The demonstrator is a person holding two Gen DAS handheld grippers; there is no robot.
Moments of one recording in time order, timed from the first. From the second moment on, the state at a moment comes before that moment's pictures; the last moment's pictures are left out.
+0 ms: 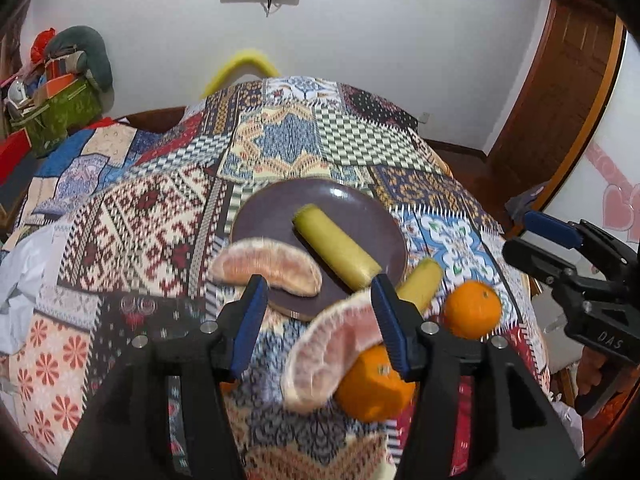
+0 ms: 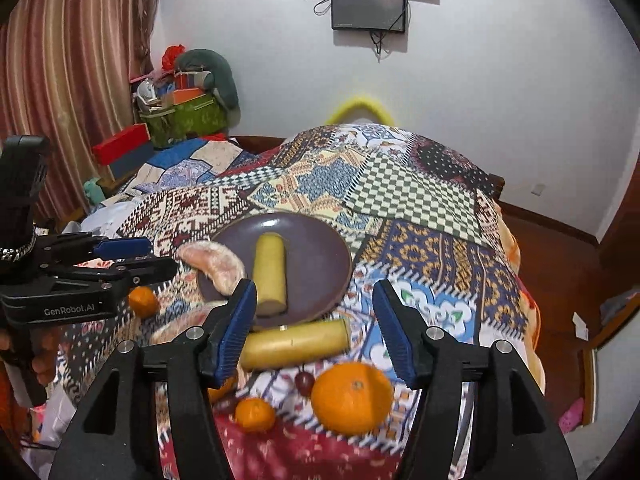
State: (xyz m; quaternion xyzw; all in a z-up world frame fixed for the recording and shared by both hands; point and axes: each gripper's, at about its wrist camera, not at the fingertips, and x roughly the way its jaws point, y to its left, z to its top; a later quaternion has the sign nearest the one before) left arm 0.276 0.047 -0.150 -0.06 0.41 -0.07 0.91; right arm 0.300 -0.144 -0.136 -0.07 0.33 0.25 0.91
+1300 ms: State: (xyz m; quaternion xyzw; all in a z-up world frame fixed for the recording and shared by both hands) left arm 0.295 0.035 -0.227 -0.07 0.47 -0.06 0.88; right arm 0.307 -0.181 -0.233 -0.02 0.43 0.22 0.88
